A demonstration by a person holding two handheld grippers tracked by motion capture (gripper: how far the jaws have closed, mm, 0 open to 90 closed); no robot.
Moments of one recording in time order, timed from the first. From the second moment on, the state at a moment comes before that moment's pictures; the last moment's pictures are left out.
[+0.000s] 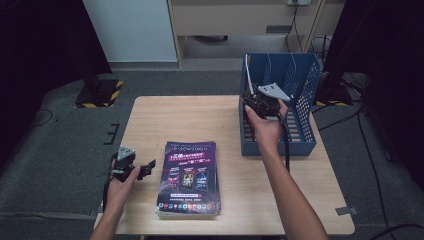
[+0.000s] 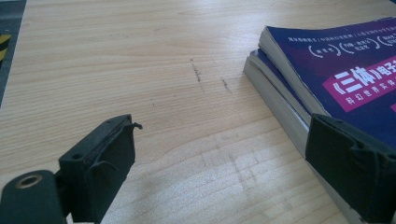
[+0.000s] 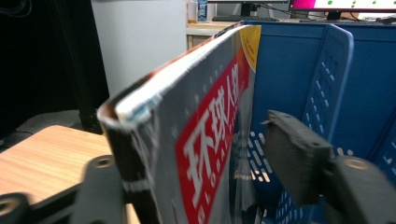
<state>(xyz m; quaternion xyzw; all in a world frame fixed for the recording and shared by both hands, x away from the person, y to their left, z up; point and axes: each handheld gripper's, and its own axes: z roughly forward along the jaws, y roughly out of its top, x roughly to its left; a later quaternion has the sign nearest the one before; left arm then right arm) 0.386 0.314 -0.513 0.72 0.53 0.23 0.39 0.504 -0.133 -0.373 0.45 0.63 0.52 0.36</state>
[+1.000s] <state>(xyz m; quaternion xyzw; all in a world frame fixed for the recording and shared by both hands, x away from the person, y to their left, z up) 0.385 0.310 -0.511 0.73 0.51 0.22 0.39 0.416 -0.128 -0.436 0.40 0.69 0.54 0.27</state>
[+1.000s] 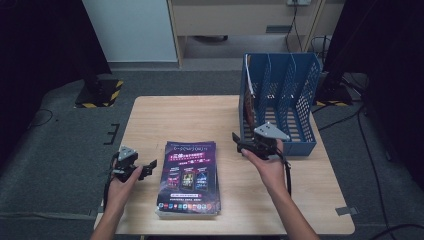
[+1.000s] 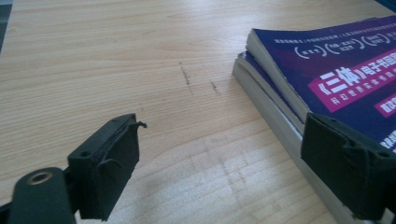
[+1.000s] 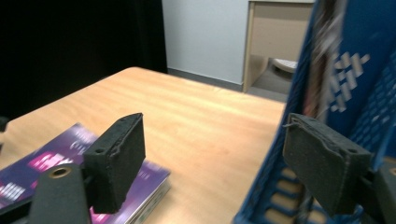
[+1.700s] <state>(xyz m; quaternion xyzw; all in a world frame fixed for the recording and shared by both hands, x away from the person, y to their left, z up) 0.377 0.263 -0.503 0.78 0.44 0.17 0.42 0.392 -0.078 -0.487 0.34 0.79 0.49 0.15</state>
